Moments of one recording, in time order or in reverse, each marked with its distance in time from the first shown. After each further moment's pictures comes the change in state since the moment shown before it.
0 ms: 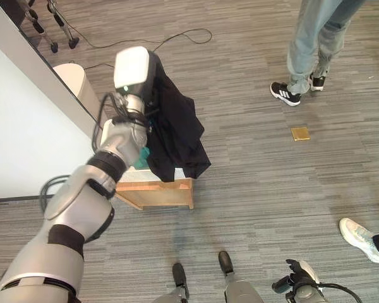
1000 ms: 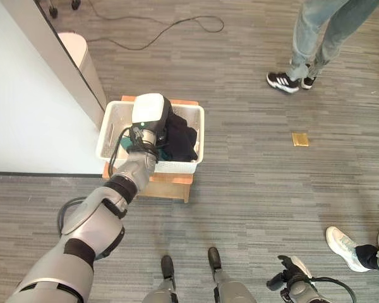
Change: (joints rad) left arm 0.232 -0.186 0.017 0.133 0.153 0.065 -0.038; right arm -0.026 0.073 0.111 -0.039 -0.030 -0.017 -0.008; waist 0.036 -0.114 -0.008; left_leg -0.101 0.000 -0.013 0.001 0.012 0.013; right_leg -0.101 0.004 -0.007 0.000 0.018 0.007
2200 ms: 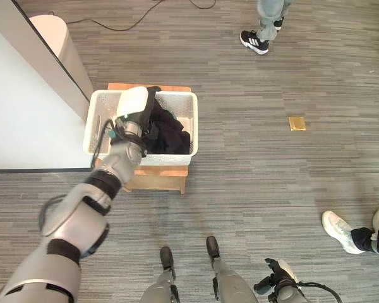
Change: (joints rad) left arm 0.000 0.233 0.012 -0.379 -0.239 -0.081 -0.214; right arm 0.028 0.015 -0.002 -0.004 -0.009 0.028 0.019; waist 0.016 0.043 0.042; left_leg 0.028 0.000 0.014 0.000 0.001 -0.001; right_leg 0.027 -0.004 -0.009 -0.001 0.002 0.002
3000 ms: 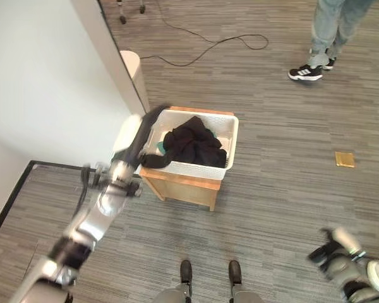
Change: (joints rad) left arm 0.886 -0.001 0.465 -0.615 -0.064 -0.161 -0.041; right arm -0.241 -0.538 -0.118 -0.129 -0.063 0.065 0.011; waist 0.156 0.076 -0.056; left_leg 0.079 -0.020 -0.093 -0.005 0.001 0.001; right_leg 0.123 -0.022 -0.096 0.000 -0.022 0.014
